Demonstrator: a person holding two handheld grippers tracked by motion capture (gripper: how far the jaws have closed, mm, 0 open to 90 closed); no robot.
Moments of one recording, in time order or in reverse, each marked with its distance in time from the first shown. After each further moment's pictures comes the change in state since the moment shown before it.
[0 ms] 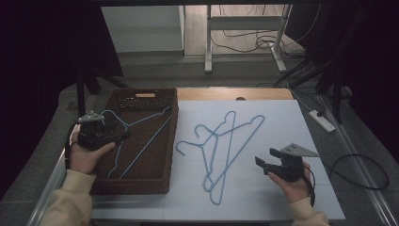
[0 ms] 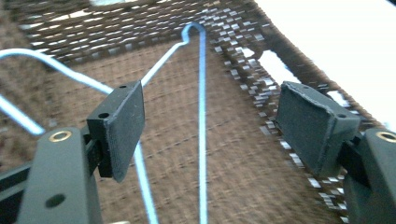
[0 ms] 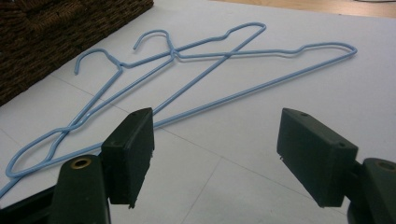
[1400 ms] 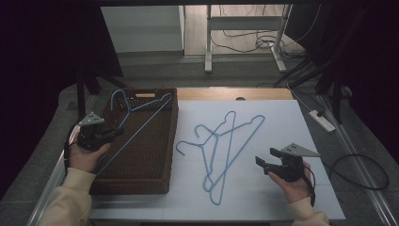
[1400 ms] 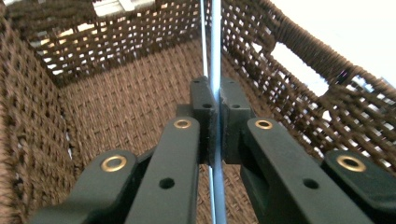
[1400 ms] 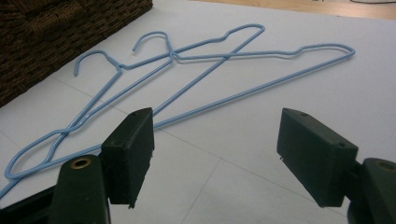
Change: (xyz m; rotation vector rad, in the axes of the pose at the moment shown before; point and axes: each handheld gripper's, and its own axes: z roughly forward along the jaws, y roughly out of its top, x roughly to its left) left arm 0.015 -0.009 0.009 -0.007 0.030 0.098; right arm -0.001 0.000 0.000 -0.005 -0.001 0.001
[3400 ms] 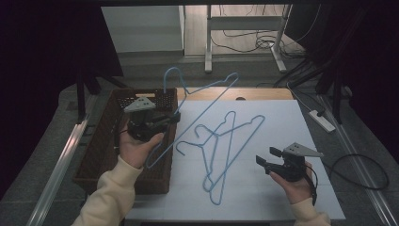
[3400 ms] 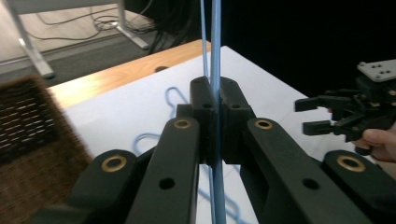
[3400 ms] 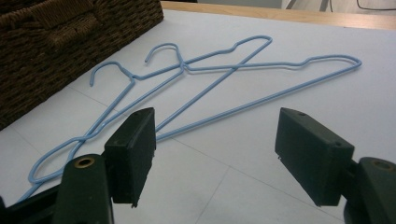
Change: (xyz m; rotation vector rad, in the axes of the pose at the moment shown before) left arm -0.139 0.097 0.003 -0.177 -0.259 0.024; right arm 0.001 0.005 -0.007 -0.031 0.035 0.009
